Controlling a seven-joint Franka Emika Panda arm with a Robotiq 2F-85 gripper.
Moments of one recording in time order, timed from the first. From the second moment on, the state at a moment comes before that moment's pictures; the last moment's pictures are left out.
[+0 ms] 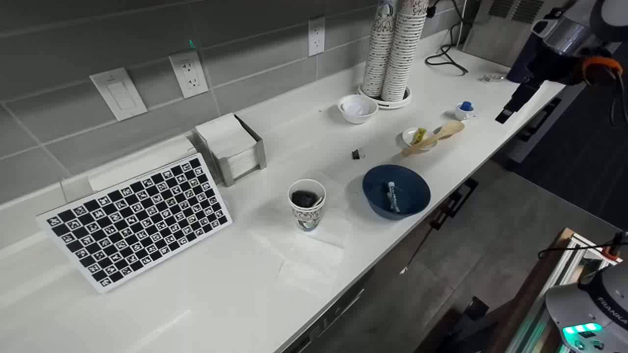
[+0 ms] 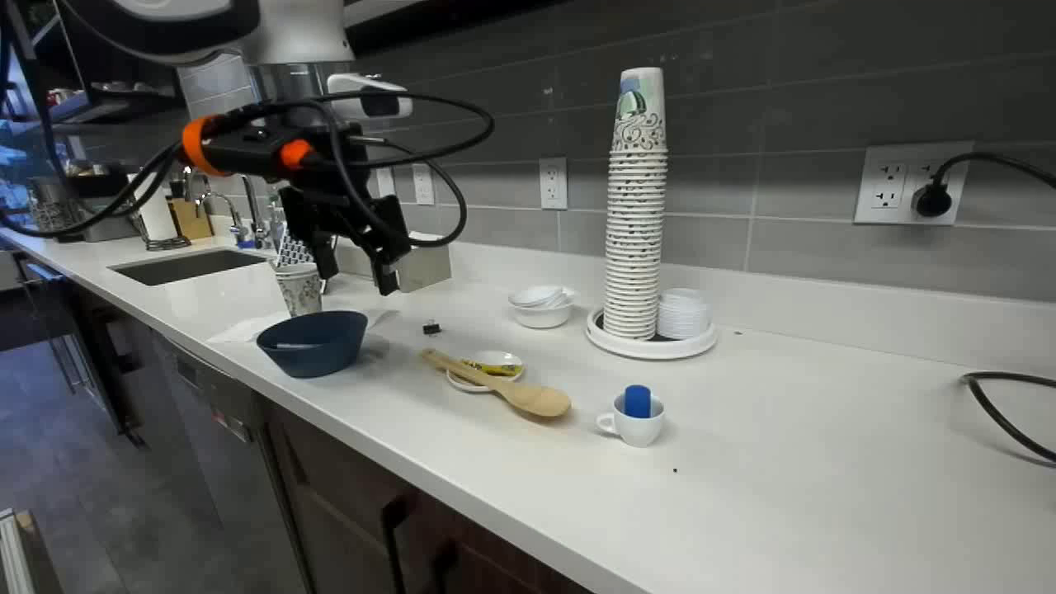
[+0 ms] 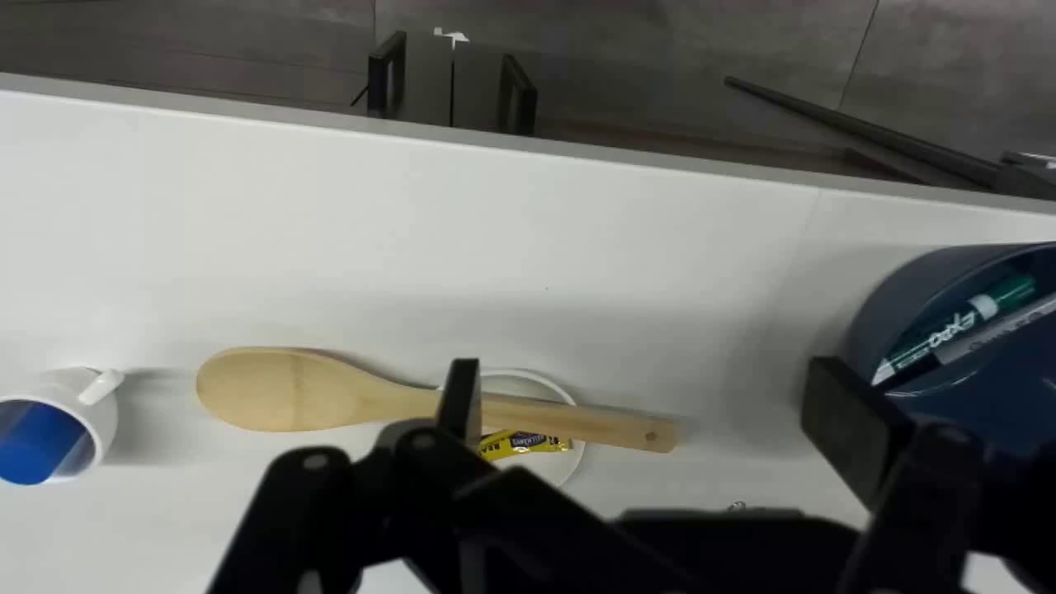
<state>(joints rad) -0.06 -0.50 -0.36 -2.54 -0.03 2.17 -0.50</state>
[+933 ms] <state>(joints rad) -0.05 -0.43 -0.29 -2.50 -0.03 2.27 -0.47</state>
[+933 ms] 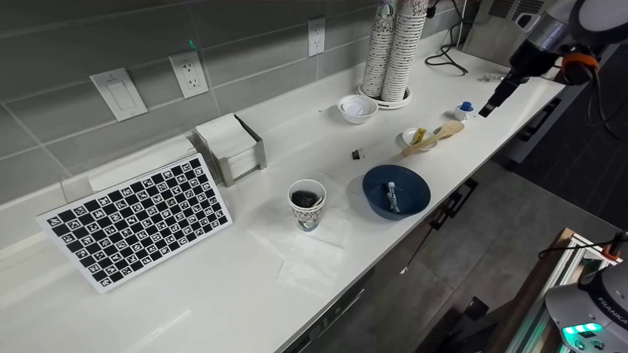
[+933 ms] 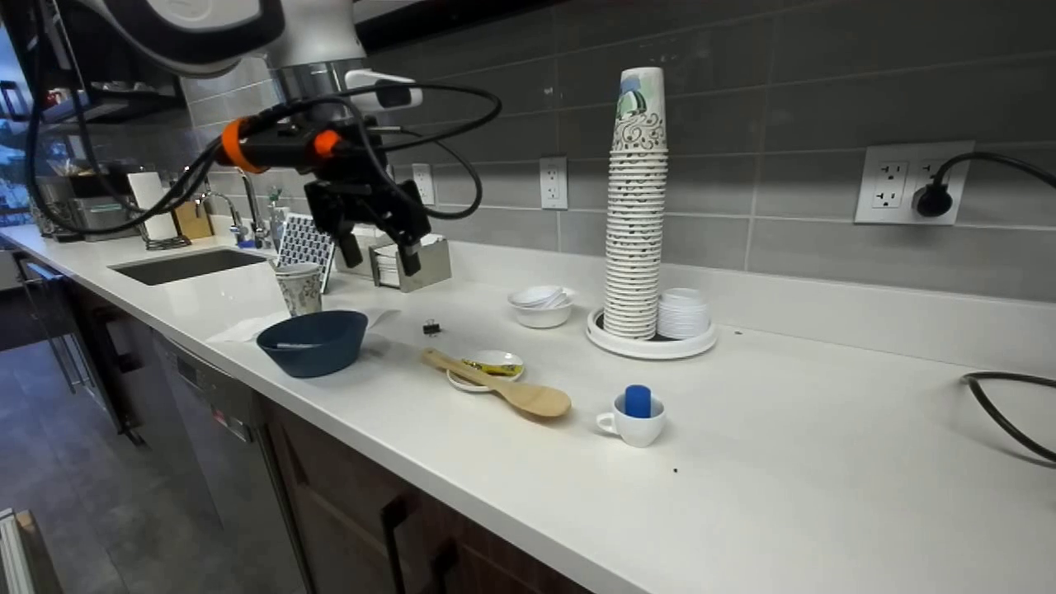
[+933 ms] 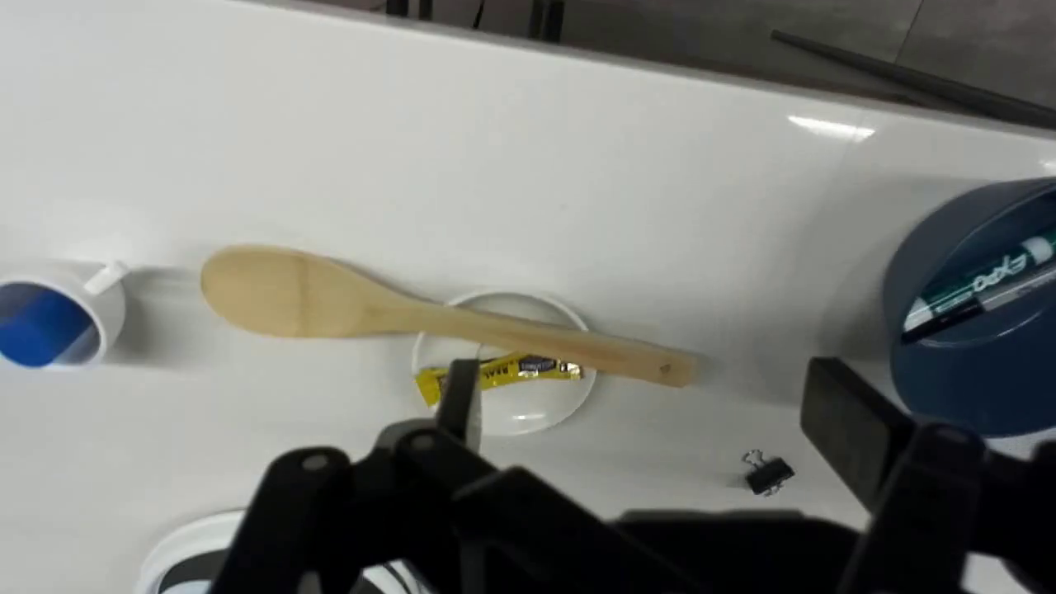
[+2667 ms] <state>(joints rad) -0.06 0.31 -0.02 -1.93 0.44 2.21 -0.40</state>
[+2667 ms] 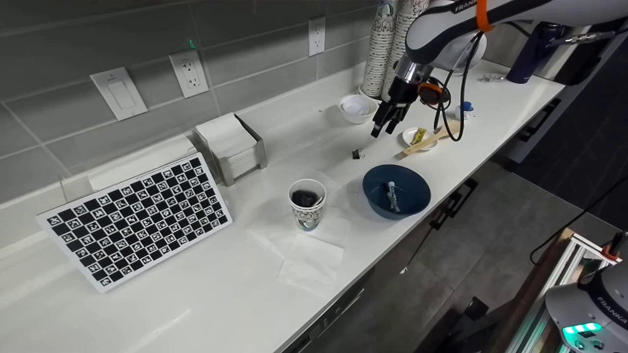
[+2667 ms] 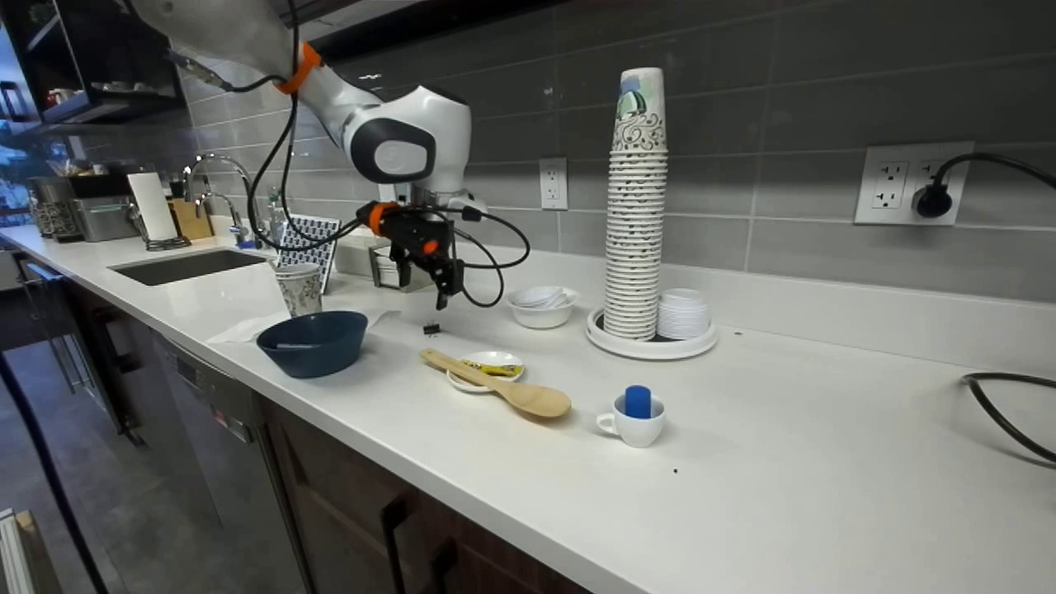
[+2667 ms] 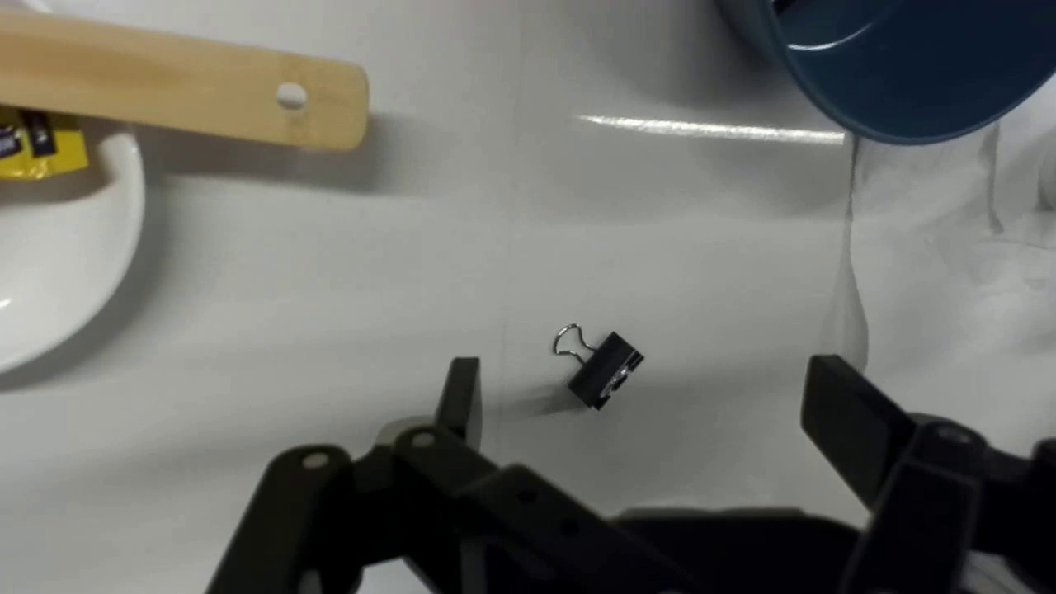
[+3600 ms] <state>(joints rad) -0.15 0.42 0.02 -1.89 0.58 2.24 -0.31</state>
